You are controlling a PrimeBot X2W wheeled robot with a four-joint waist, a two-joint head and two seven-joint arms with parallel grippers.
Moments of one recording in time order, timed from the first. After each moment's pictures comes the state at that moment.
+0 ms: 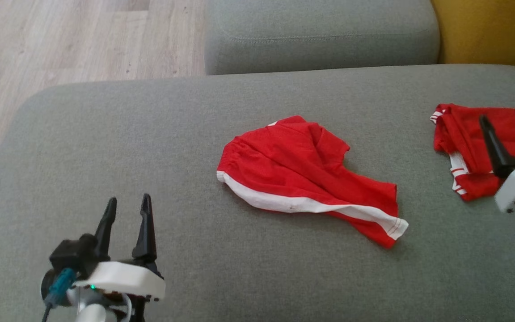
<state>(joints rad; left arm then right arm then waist) 0.02 0.08 -0.18 0.18 -0.30 0.04 -0.25 -0.32 -0.55 0.20 0.32 0.47 0.12 0.16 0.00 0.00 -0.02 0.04</state>
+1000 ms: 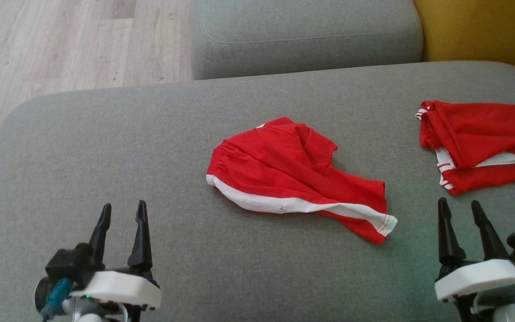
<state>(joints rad) 0.06 0.08 -0.15 0.13 -0.26 0.03 -0.25 0.07 -0.07 -0.07 0.15 0.29 0.12 -0.07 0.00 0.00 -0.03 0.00</state>
